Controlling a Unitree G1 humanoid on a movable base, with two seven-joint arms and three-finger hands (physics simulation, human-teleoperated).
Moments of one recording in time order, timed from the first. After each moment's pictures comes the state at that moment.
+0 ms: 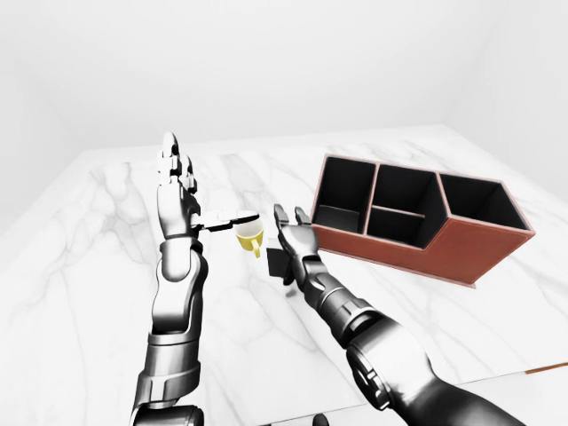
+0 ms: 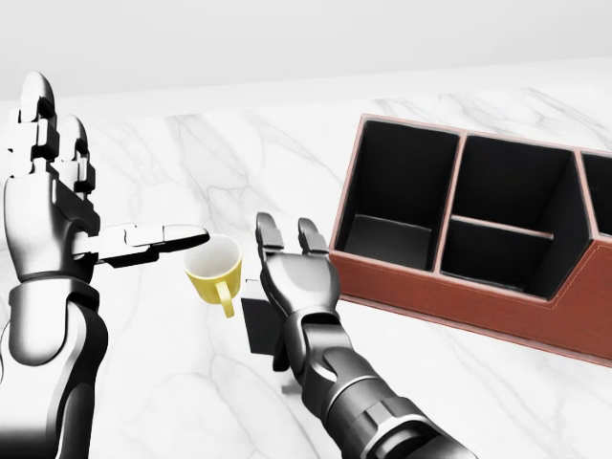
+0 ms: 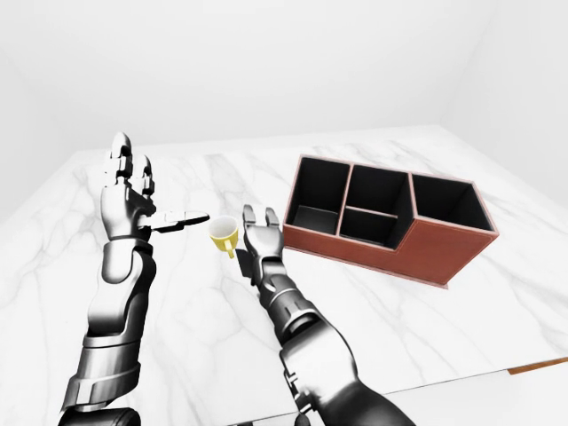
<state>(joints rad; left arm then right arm) -0.39 0.10 0.11 -0.08 -0.09 0.07 0.15 -0.91 0.19 0.15 1.32 -1.05 0.09 -0.41</state>
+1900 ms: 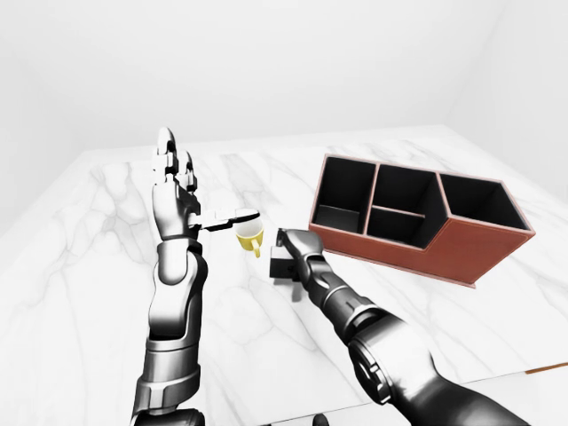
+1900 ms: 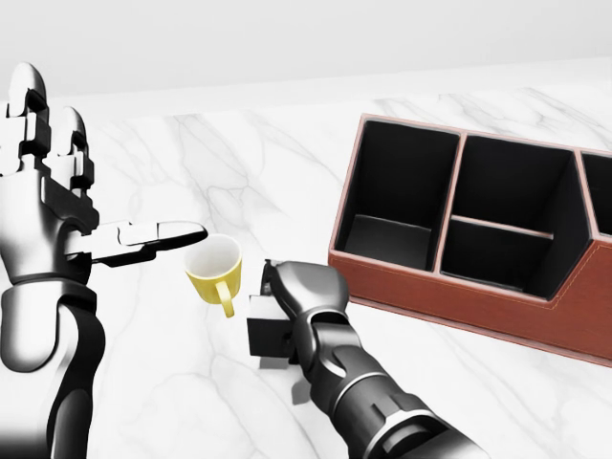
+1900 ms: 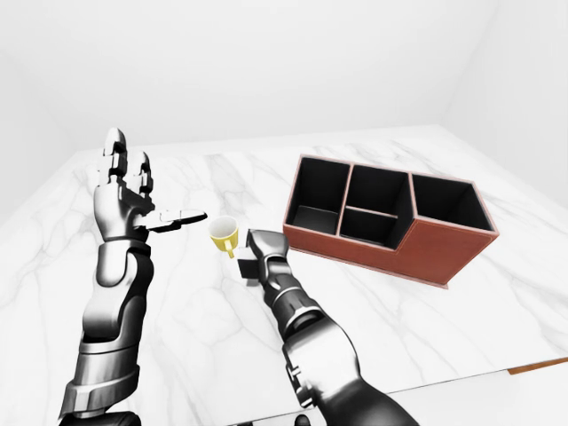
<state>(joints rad) -0.37 0.09 0.11 -0.16 -0.15 0.09 0.15 -0.92 0.18 0.08 1.36 -1.07 0.09 -0.31</state>
